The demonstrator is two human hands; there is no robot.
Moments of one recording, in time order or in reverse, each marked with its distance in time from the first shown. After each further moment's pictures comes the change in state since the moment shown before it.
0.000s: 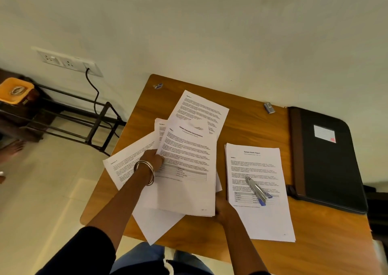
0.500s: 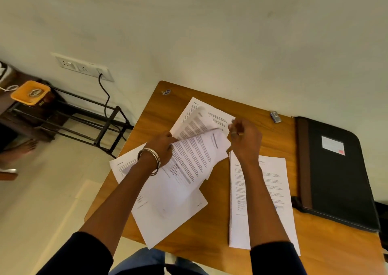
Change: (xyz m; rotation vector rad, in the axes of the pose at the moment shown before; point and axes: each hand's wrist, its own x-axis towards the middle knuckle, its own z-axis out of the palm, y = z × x) left_hand -0.024 0.050 -0.027 0.654 -0.012 0.609; right_hand -0.093 -0.175 0.008 -0.490 0.575 -1.144
